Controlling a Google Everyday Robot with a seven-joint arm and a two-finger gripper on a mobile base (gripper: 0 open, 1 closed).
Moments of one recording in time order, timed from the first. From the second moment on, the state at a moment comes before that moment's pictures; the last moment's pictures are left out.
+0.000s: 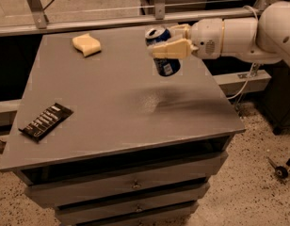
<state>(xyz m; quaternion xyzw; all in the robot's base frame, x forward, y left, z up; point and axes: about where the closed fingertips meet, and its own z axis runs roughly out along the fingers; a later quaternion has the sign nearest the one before) 0.614 -0.057 0.972 -0.45 0.62 0.38 0.52</state>
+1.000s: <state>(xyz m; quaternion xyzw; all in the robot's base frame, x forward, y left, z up) 0.593 -0.060 0.922 -0.41 0.56 0.48 0.53</state>
